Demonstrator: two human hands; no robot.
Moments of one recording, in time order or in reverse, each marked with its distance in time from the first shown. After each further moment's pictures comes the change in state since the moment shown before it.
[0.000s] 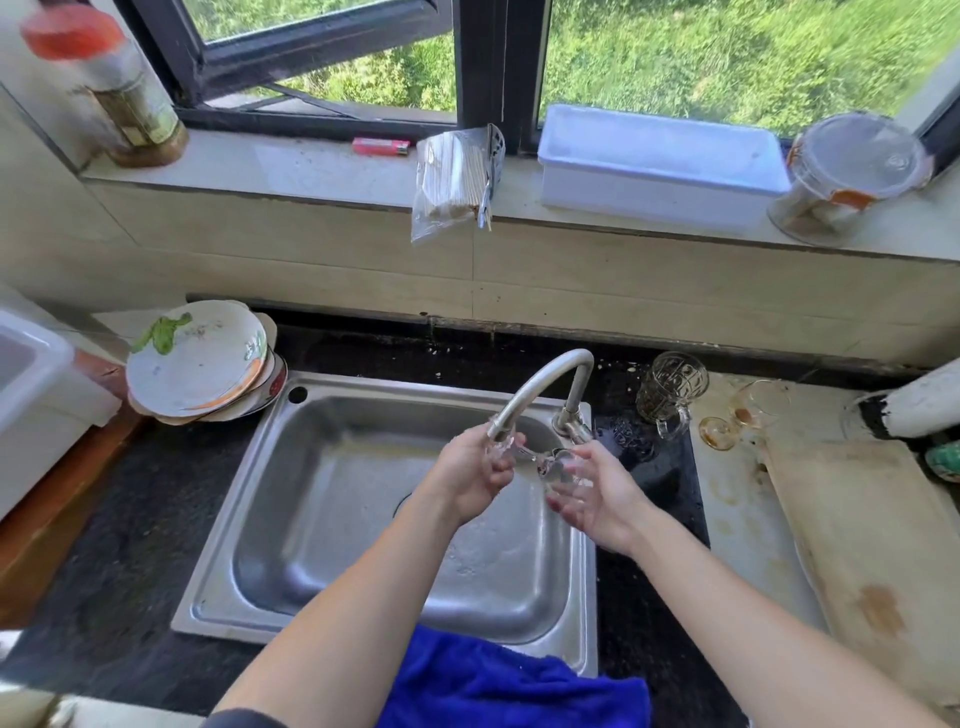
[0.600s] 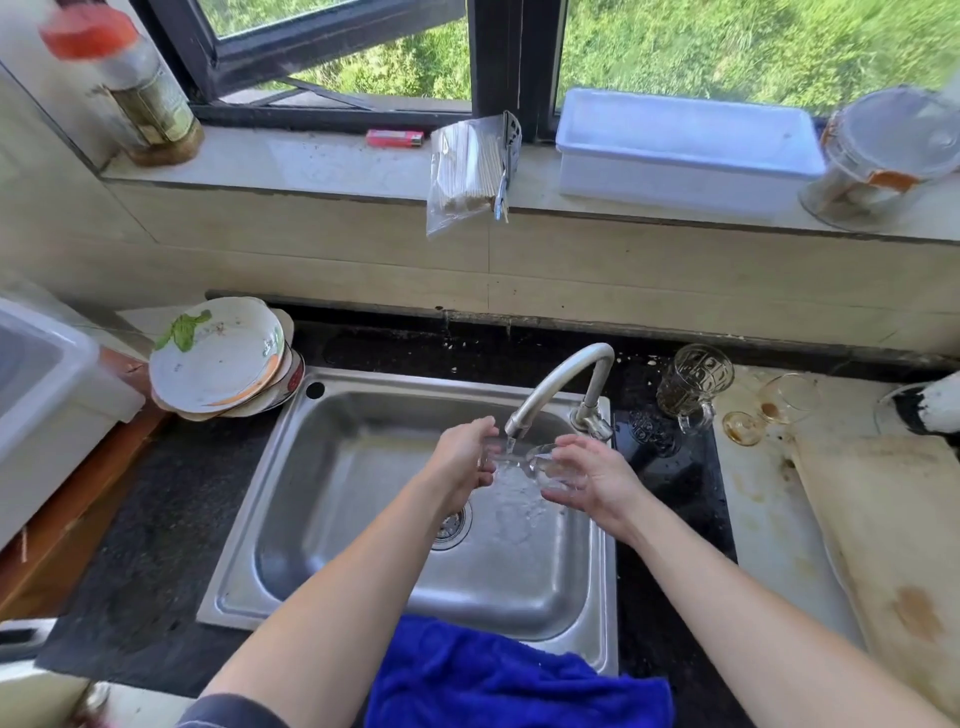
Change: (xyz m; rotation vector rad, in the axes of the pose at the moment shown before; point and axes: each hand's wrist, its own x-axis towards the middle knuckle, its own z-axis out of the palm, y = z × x) left_hand 0.009 0.013 -0.024 0.436 0.307 0.062; right_hand 0.017 0.003 0.019 -0.116 -0.067 -0.219
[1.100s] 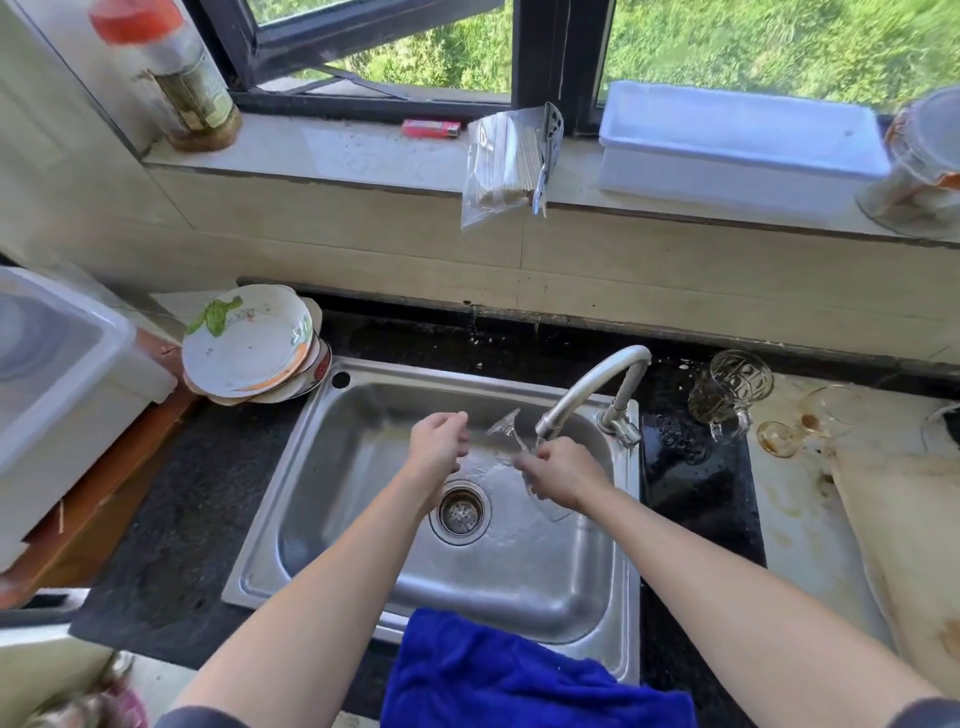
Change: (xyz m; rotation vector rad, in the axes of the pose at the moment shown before) left_hand 0.002 0.003 -0.053 0.118 0.237 0.143; right_hand 0.032 0.009 0.051 -1.126 0.012 -0.189
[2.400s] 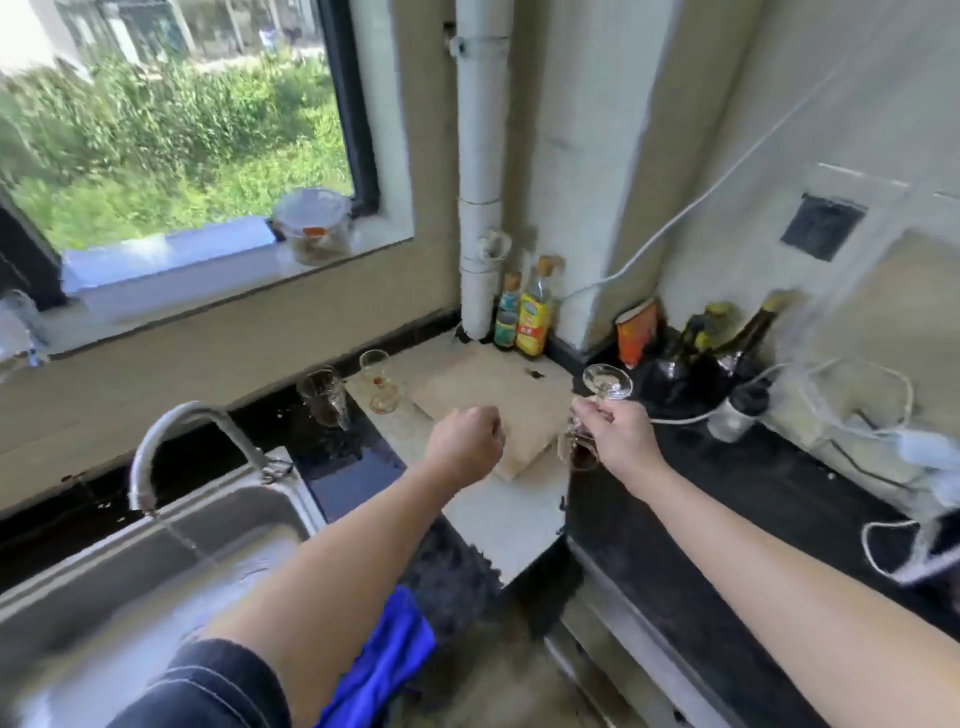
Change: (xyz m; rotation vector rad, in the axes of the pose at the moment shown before) left_hand -0.335 -0.032 0.290 1.224 -0.713 1.268; right_hand -0.418 0.258 -0.115 0.656 1.210 0.183
